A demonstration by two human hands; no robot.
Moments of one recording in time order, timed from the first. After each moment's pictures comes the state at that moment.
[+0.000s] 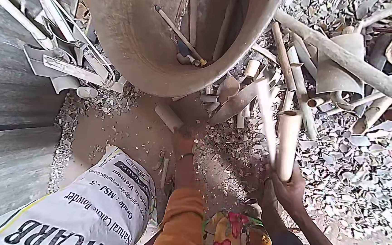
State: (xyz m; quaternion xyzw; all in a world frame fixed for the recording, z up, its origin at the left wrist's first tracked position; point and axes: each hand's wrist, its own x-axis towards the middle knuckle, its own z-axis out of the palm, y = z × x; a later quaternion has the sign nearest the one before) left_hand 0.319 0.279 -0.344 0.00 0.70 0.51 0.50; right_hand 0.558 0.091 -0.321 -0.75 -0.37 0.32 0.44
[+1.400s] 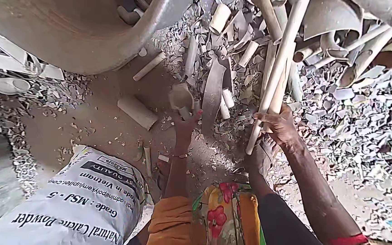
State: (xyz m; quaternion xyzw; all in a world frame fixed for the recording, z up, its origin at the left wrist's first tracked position) left_hand 0.355 0.234 -0.395 0.39 0.68 0.31 0.54; right_hand 0.615 0.149 -0.345 -0.65 -0.08 0.55 0.51
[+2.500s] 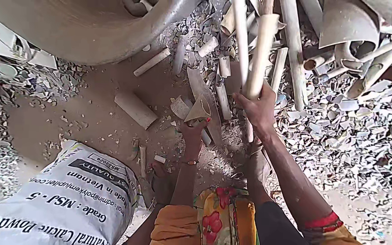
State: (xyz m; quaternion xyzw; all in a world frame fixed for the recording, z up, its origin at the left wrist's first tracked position) left_hand 0.380 0.208 -0.402 0.26 0.71 0.38 0.53; right_hand 0.571 0.210 -0.346 -0.77 -0.31 0.40 0.39
